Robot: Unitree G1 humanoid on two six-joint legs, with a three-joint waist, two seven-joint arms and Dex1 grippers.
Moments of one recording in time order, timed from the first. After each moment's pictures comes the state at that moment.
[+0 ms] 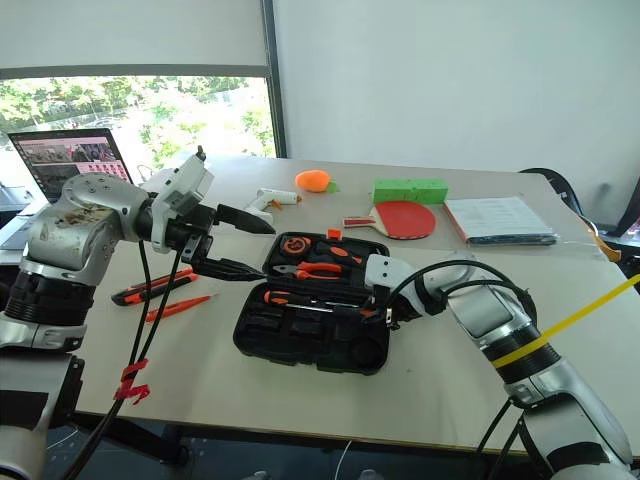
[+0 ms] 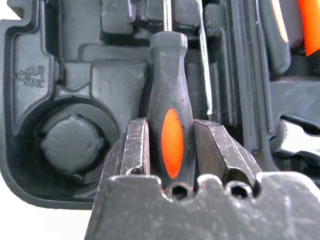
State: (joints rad) left arm -1.02 0.76 -0.14 0.19 -0.39 0.52 -1.54; right arm -0.77 -0.74 0.42 0.07 0.04 0.52 1.21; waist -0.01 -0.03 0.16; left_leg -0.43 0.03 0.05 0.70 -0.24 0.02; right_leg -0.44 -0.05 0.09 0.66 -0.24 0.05
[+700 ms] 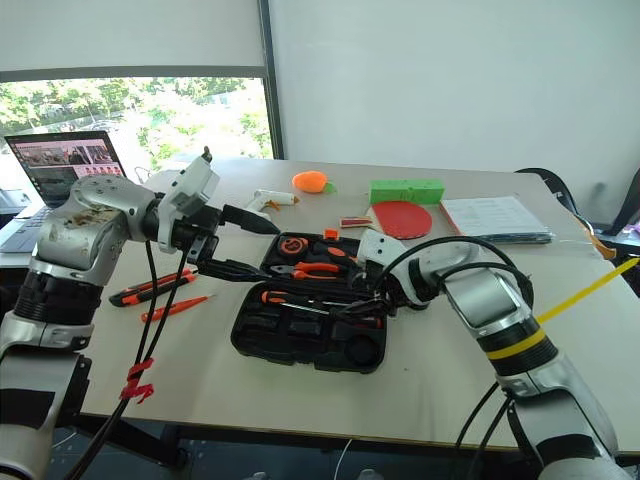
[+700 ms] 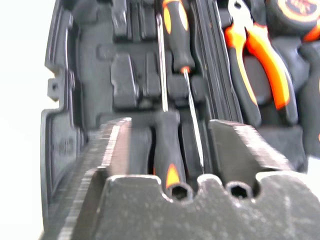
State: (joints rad) left arm -1.04 0.74 -0.15 0.21 -0.36 0.50 -1.54; right arm -0.83 -0.65 0.35 0.00 0.14 0.69 1.18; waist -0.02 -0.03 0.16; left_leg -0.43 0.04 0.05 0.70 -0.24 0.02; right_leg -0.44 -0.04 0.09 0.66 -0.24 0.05
